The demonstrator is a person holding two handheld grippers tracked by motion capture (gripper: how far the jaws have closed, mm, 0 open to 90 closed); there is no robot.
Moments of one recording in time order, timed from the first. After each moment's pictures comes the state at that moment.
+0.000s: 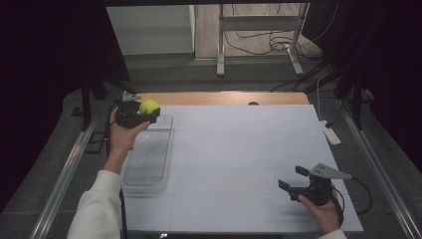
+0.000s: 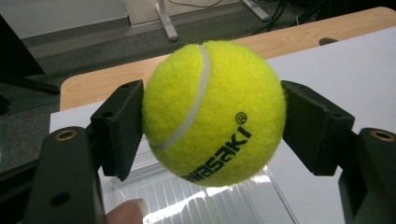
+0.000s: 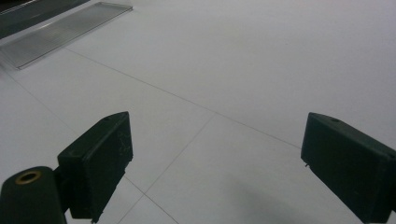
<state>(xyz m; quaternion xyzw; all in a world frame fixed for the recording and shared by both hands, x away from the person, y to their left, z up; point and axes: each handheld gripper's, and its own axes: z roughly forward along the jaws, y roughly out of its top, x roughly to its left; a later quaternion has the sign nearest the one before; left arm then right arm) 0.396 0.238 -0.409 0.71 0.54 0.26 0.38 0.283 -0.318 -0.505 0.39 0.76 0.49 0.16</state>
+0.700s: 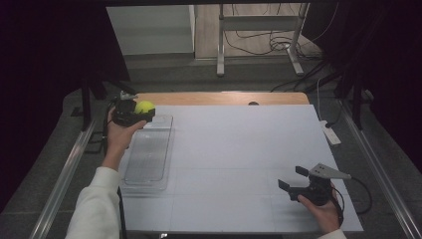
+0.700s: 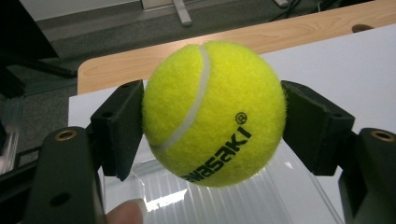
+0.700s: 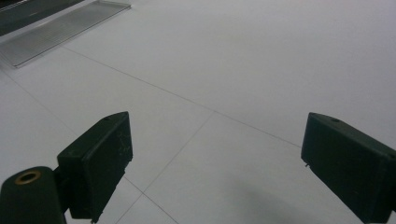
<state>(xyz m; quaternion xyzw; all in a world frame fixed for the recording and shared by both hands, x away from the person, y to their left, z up) 0.410 0.255 -0.421 0.70 0.57 0.25 0.35 0.283 -0.318 -0.506 0.39 0.76 0.48 0.16</state>
